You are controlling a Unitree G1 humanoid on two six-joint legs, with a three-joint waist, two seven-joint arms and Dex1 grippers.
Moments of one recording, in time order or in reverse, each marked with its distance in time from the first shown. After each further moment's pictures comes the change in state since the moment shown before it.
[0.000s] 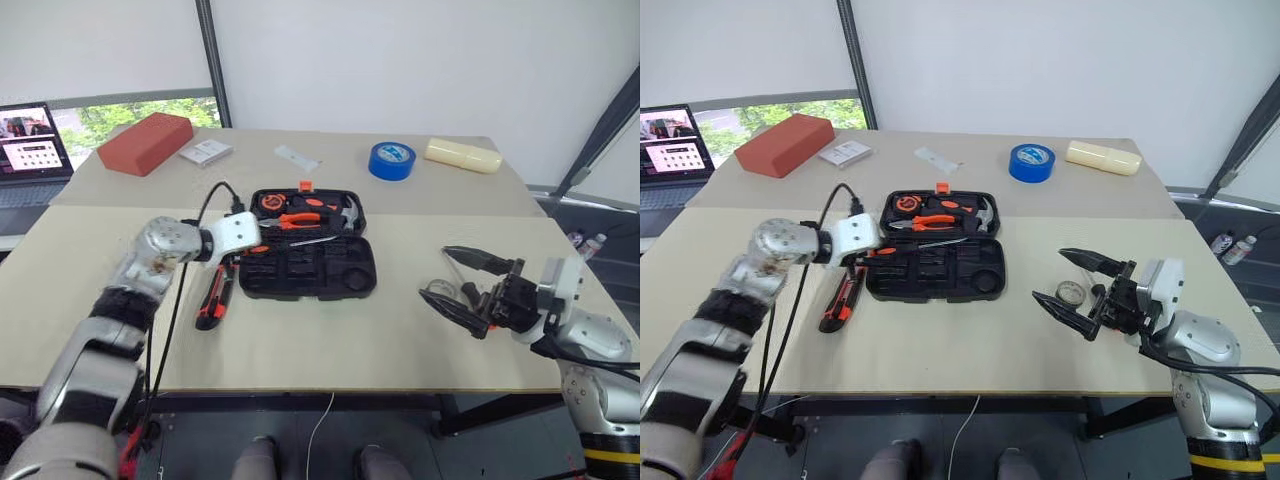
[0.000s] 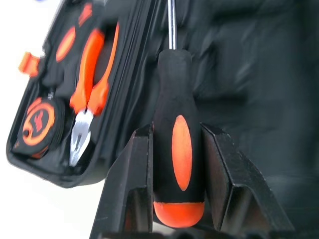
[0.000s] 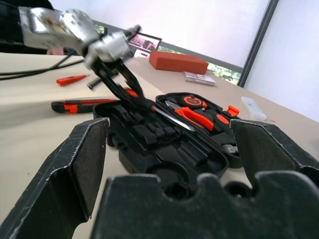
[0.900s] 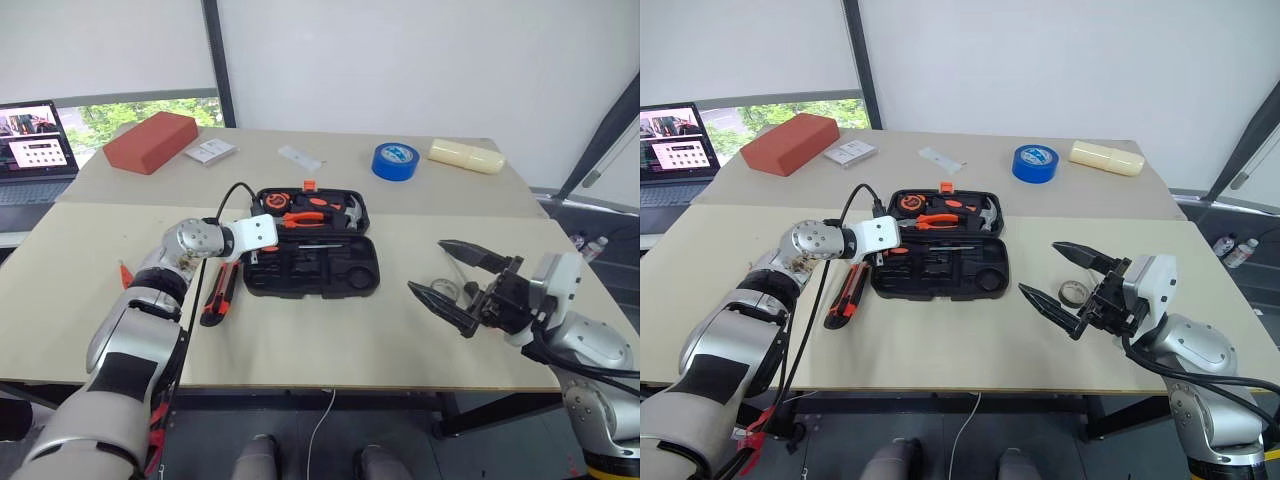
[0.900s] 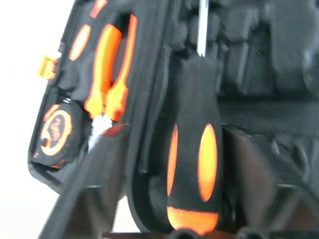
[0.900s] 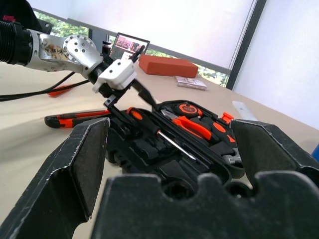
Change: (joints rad) left arm -0.129 -0.139 0.128 0.394 0.066 -0.251 0.097; right arm 0.045 -0.001 -0.006 -0.179 0.003 0.127 -0.168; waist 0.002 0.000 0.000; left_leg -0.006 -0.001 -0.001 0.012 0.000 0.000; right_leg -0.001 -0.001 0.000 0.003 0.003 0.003
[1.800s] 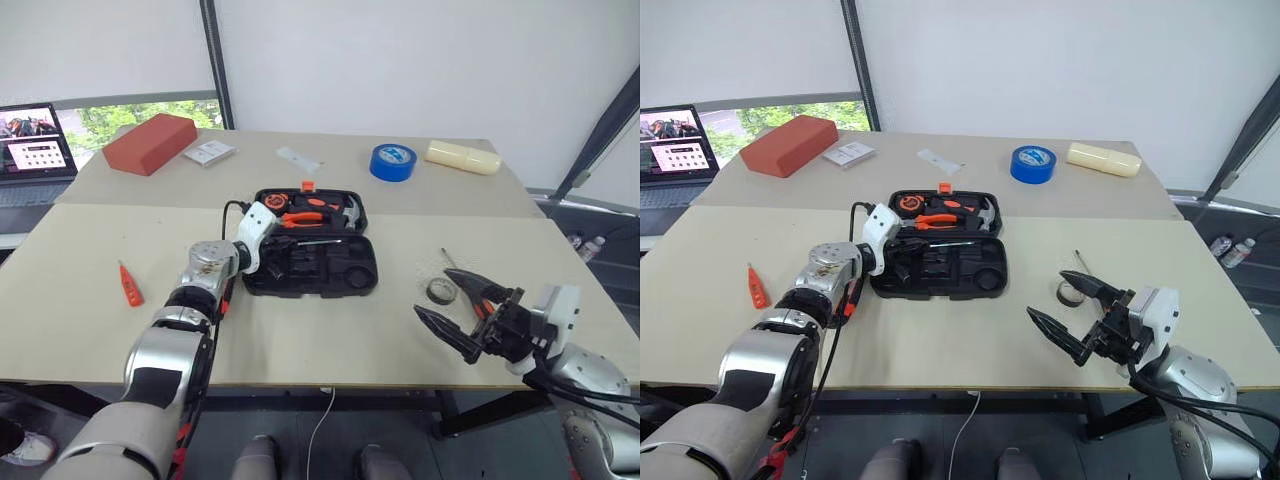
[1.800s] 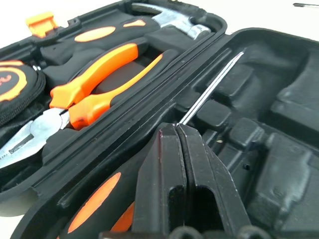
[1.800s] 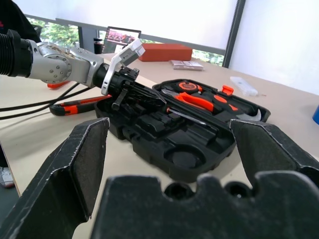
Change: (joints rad) left arm 0.064 -0.171 0.231 -0.051 -0.207 0.442 0.073; right arm 0.146 0.070 -0.014 0.023 -0.004 -0.062 0.025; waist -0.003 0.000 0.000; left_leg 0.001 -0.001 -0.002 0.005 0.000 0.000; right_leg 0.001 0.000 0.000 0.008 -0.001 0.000
